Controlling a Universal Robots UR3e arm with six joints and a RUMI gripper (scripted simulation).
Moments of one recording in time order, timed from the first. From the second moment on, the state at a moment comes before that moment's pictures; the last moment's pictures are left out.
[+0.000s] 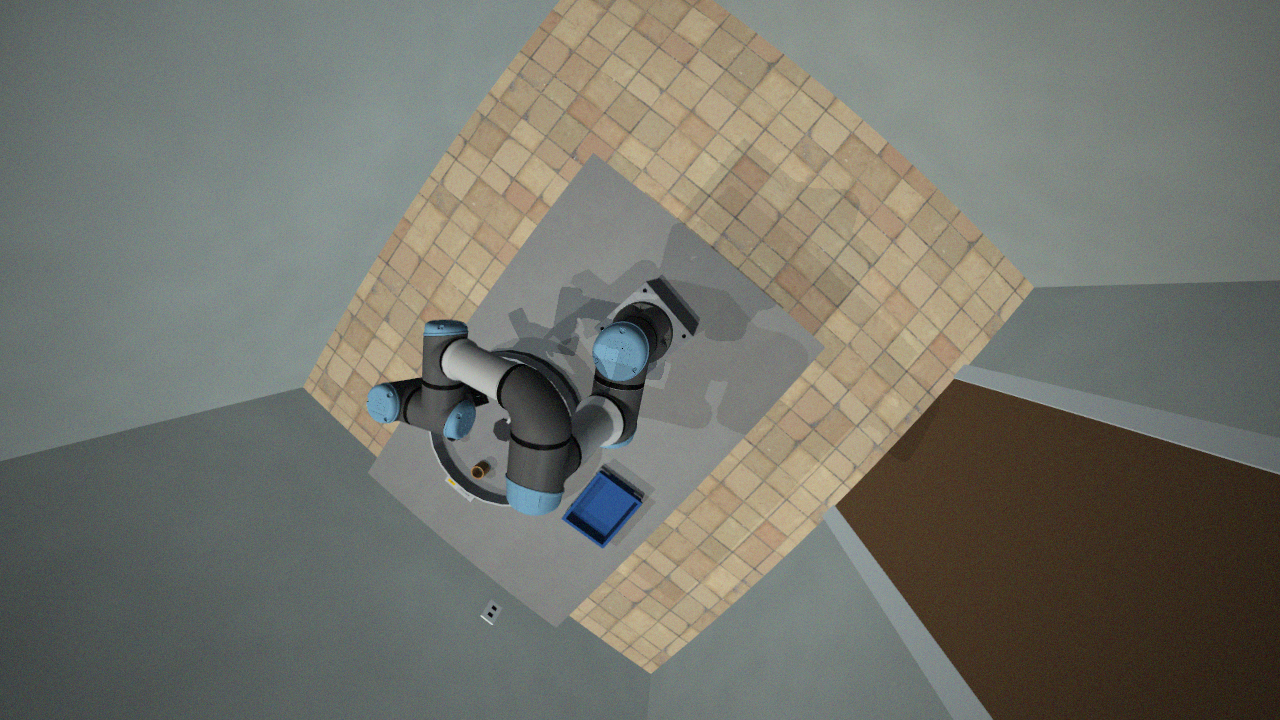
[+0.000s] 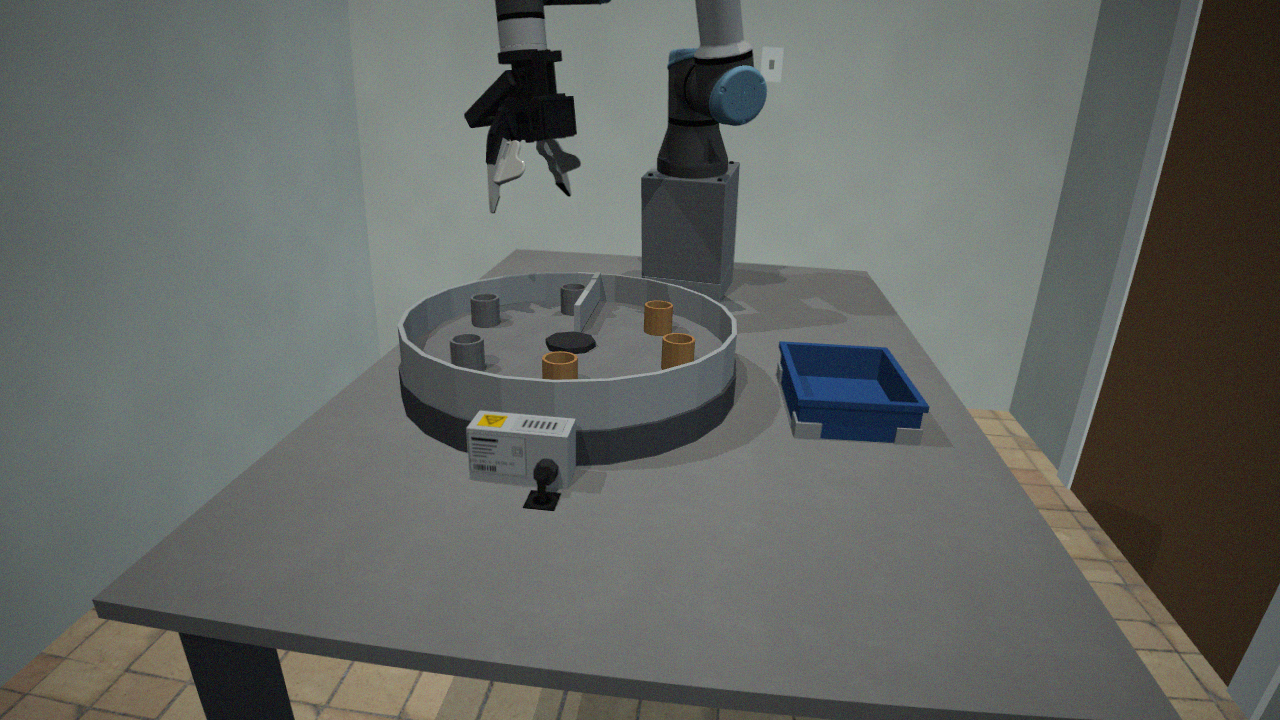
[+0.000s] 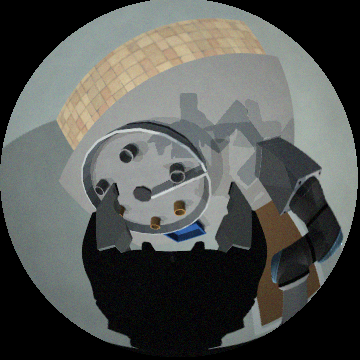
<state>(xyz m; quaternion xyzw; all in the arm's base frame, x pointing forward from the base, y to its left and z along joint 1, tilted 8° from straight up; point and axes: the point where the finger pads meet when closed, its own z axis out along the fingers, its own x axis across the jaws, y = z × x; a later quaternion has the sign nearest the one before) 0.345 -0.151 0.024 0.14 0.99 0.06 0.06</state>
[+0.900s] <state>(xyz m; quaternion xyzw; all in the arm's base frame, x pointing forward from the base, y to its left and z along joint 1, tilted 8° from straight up) 0.360 -0.095 0.058 -0.10 0.99 0.00 0.07</state>
